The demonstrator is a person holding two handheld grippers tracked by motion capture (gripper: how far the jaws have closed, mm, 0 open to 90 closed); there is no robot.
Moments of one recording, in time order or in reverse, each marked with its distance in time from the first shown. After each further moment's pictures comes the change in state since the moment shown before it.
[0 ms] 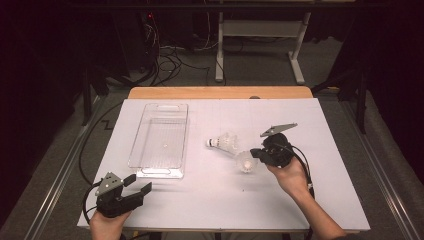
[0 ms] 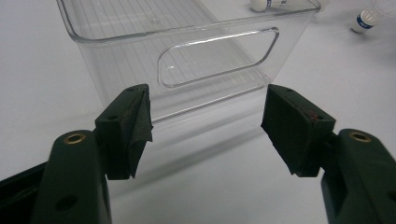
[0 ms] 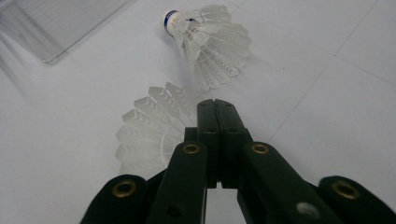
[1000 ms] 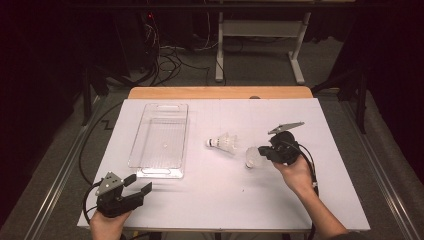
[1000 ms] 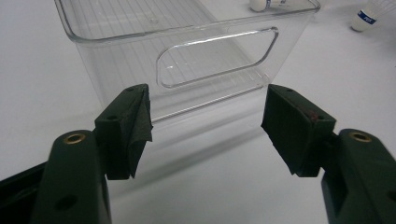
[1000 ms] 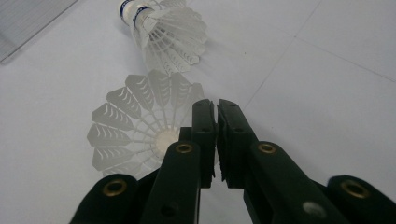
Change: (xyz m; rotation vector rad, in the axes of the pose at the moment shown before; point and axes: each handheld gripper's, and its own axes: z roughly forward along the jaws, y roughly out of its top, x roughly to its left) left arm 0.000 0.000 0.001 0.001 -0.004 0.000; right arm -0.024 -0.008 0.002 0.015 -0.062 0.046
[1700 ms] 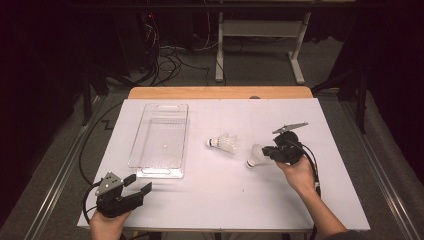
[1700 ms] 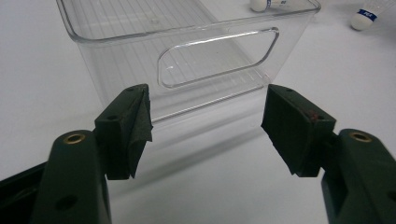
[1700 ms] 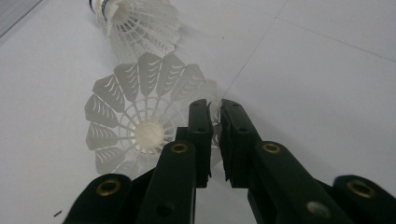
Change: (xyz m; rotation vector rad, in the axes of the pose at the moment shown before) left arm 0.000 0.000 0.000 -0.001 0.001 -0.001; right arm -0.017 -0.009 0.008 0.017 -0.014 0.065
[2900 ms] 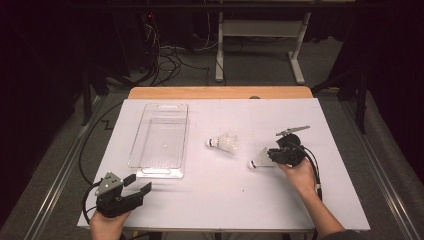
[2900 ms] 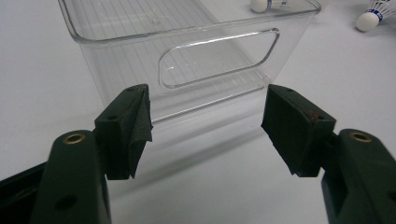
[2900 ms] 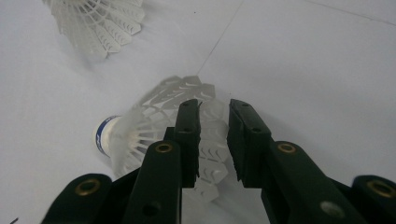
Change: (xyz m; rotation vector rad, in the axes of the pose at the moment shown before) left arm 0.000 0.000 0.000 -0.002 0.002 -0.001; right arm -0.016 -0.013 0.015 0.027 -0.026 0.057
